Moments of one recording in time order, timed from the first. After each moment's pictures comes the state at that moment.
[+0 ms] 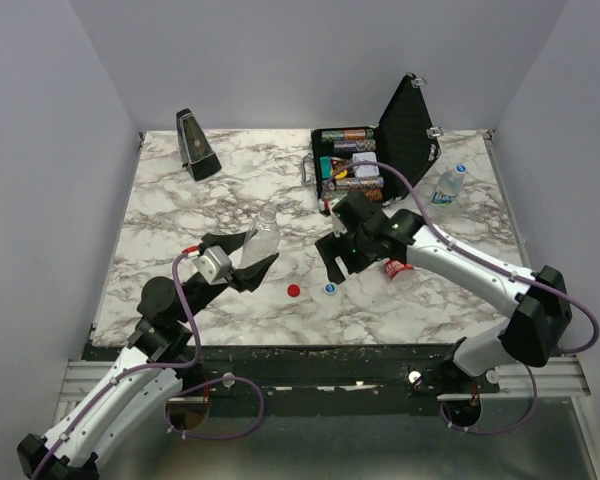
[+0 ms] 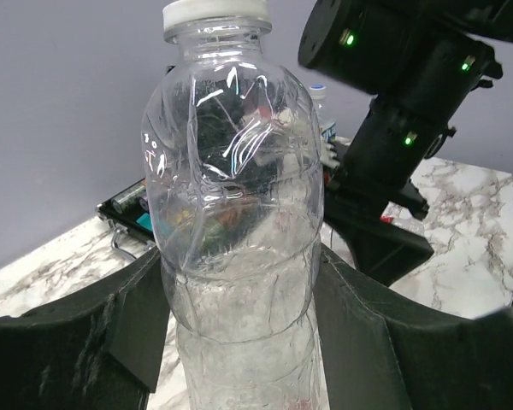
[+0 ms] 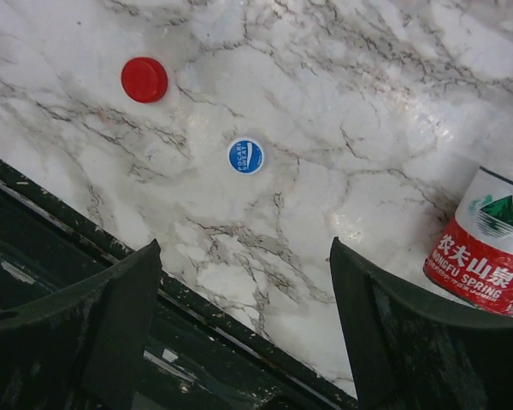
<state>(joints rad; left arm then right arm) -0.59 0.45 0.39 0.33 0.30 0.03 0.80 1.44 1.23 -0.79 -0.03 0.19</state>
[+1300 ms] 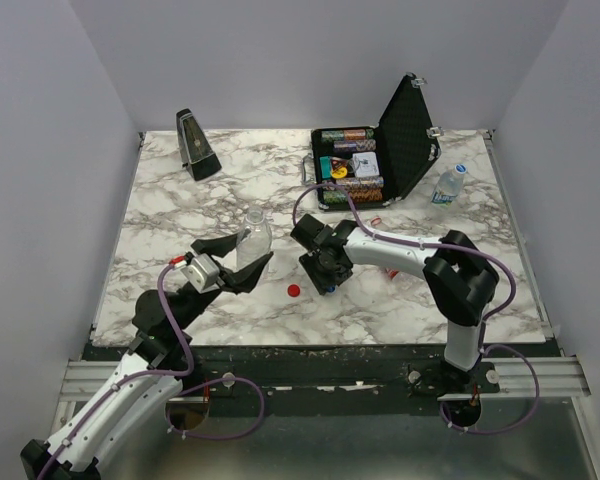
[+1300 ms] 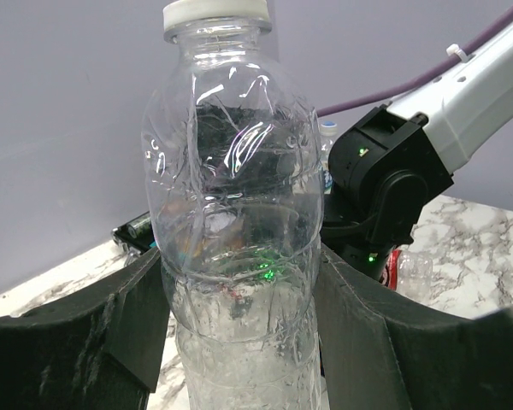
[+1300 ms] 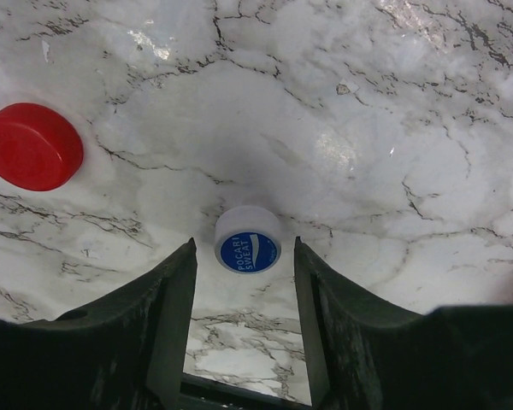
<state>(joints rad) -0.59 0.34 0.33 0.41 0.26 0.00 0.91 1.89 1.31 -0.76 0.11 0.33</state>
